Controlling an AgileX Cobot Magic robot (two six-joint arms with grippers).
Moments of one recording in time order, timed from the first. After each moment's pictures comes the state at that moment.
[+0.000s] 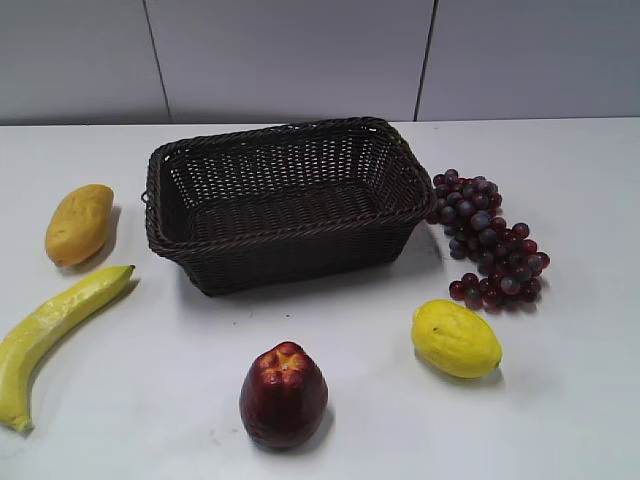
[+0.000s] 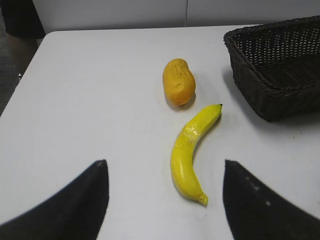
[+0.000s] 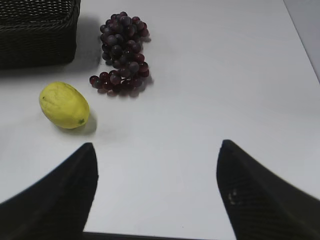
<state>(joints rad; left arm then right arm) 0.01 -0.01 -0.51 -0.10 1.06 0.18 0.10 -0.01 -0.49 0.01 1.05 -0.04</state>
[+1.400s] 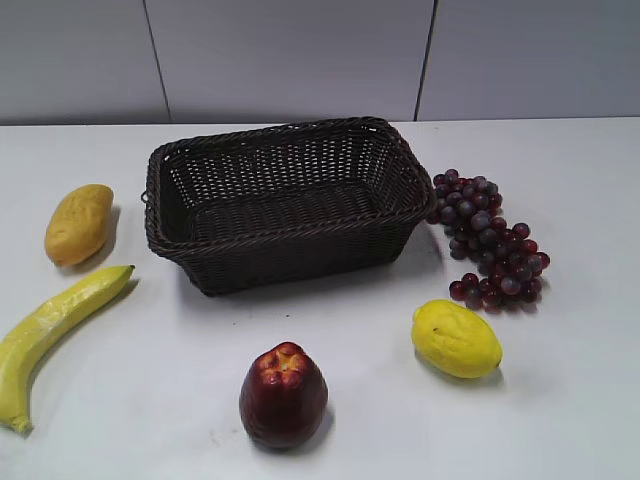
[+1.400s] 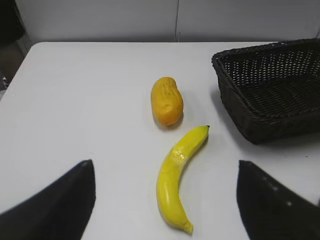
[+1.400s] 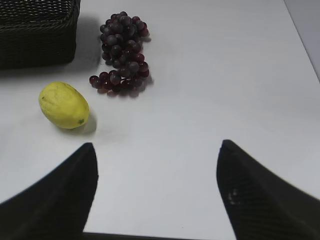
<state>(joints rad) 0.01 0.31 -0.57 -0.16 0.84 0.18 0.10 -0.01 -0.49 0.01 1.05 -0.04</state>
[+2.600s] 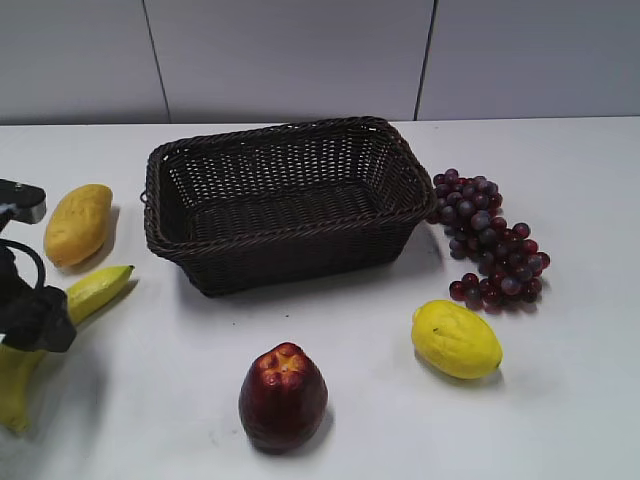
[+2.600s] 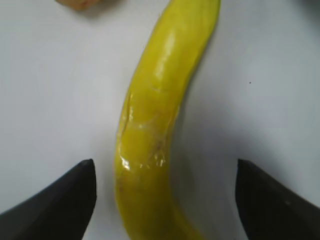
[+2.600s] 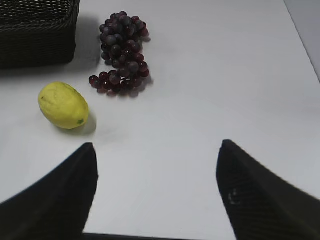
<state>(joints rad) -0.15 1.62 -0.68 -0.16 0.45 0.40 0.10 -0.01 -0.49 0.01 1.05 -0.04</state>
